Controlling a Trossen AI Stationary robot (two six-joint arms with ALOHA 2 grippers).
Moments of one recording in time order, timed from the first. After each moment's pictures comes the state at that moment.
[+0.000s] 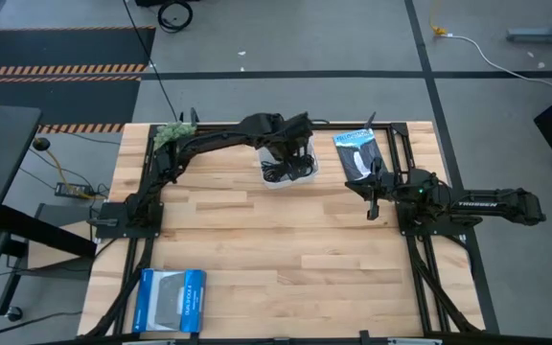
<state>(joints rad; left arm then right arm) 0.30 2.21 2.13 -1.06 -0.05 -0.17 -0.20 0.29 0.01 0.33 -0.02 -0.07</state>
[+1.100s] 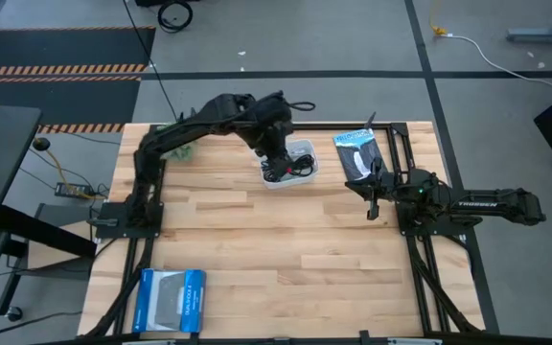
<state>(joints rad) 0.26 2.03 2.36 -1.34 0.15 -0.30 -0.20 0.29 0.01 0.33 -0.02 -0.07</state>
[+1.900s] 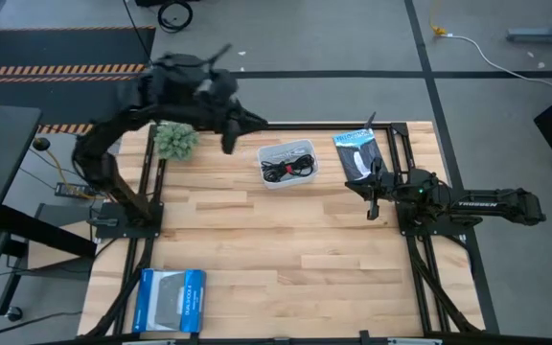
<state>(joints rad) 0.23 1.66 2.36 -1.05 0.16 -0.39 -0.20 0.29 0.01 0.33 -0.02 -0.07</state>
